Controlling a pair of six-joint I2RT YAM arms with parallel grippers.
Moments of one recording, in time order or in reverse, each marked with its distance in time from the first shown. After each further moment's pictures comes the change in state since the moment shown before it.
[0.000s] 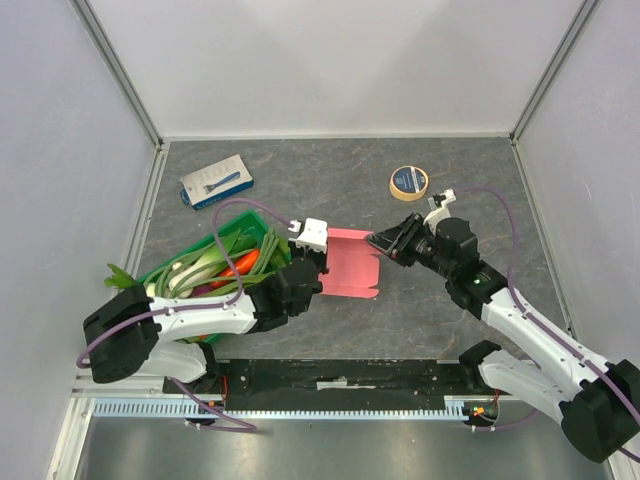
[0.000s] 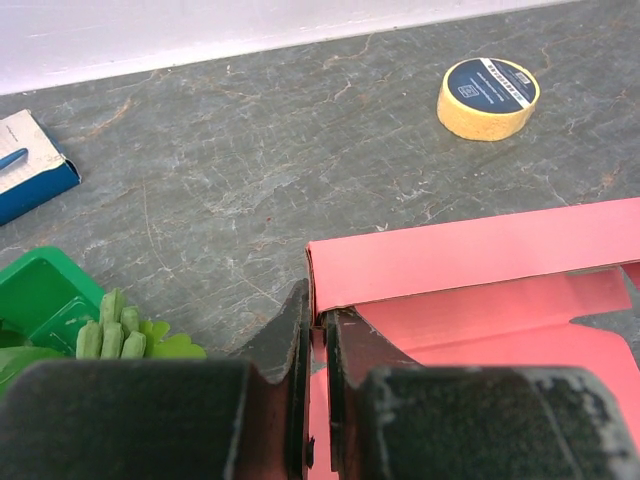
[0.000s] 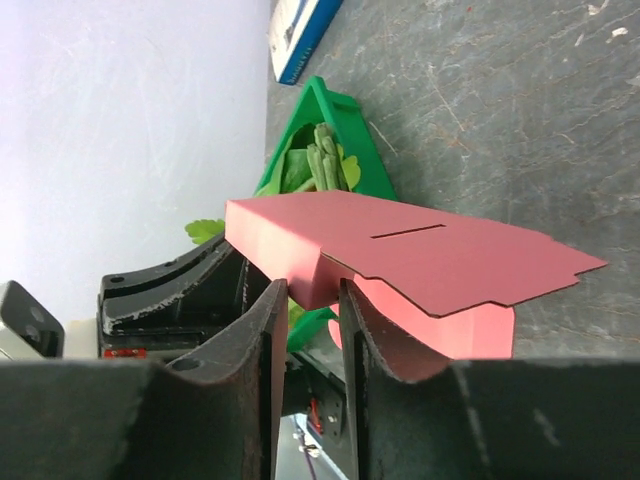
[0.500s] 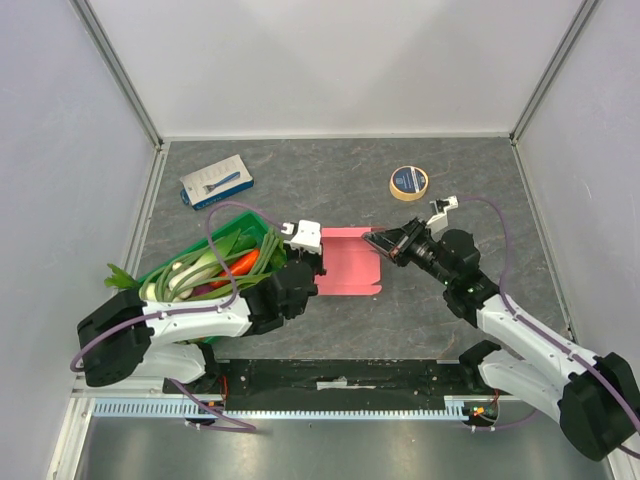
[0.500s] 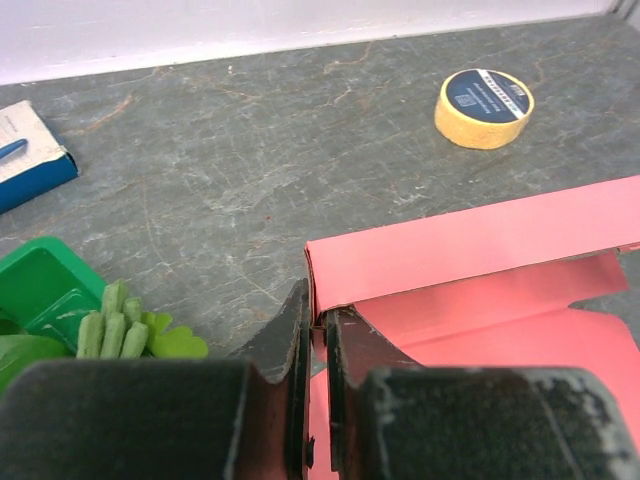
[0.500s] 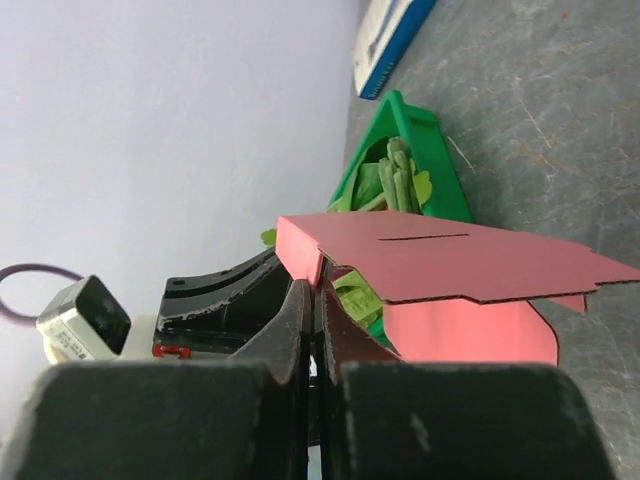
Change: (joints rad) left arm -0.004 -0.037 -0.027 0.004 -0.018 -0.025; right arm -0.003 0.027 -0.130 0.320 -0.027 0.163
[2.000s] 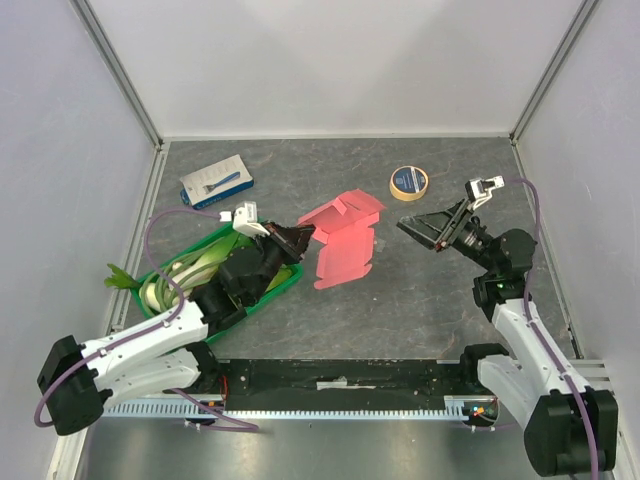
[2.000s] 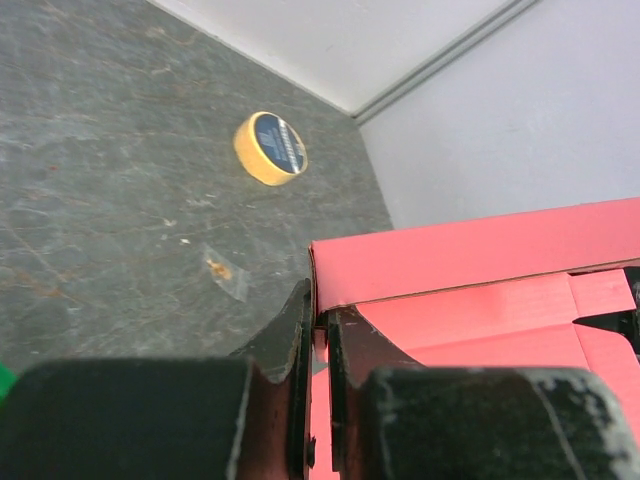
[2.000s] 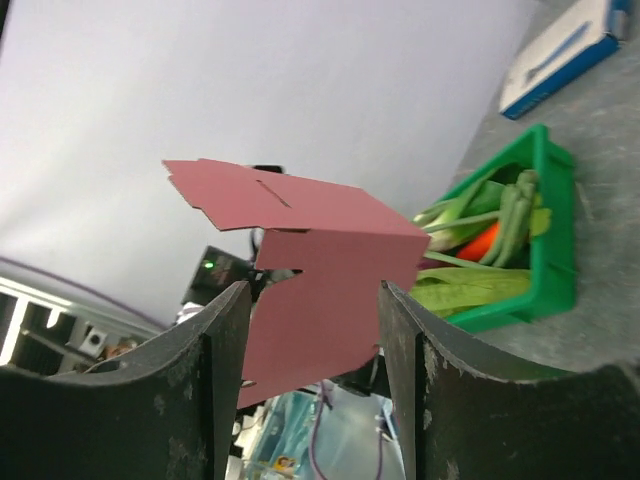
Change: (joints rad) left arm 0.206 -0.356 -0.025 -0.243 0.408 -0.703; right arm -0.446 -0.107 -0.026 0.320 -0.613 0.103
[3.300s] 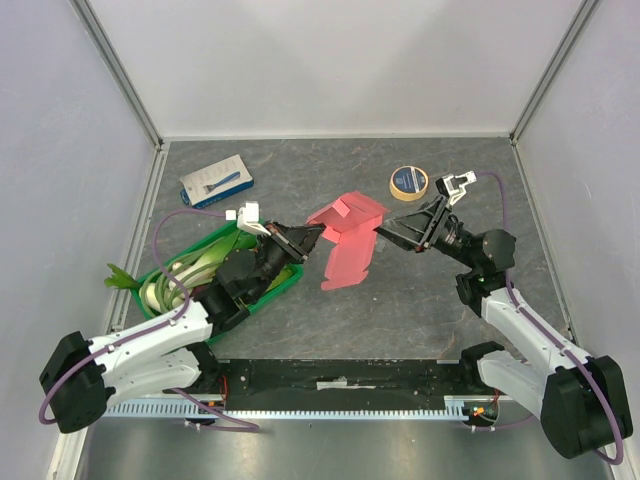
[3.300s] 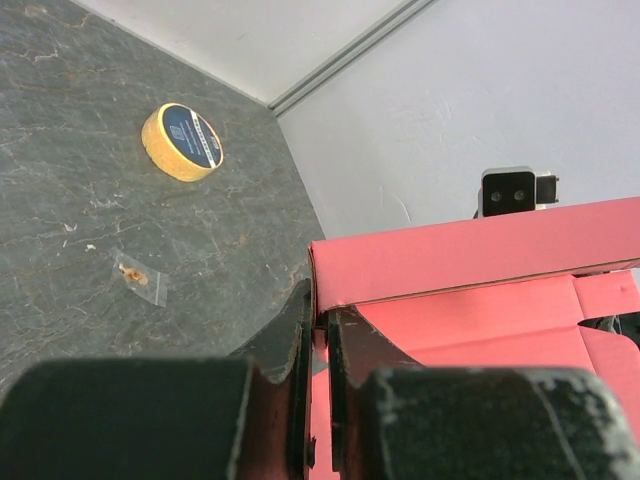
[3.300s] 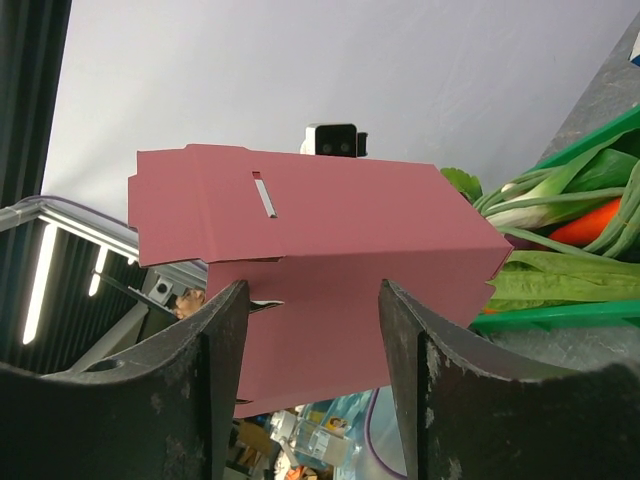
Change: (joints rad) left arm 0.021 0.029 -0.053 0.221 0.161 -0.073; right arm 0.216 0.132 0.021 0.277 0.065 0.161
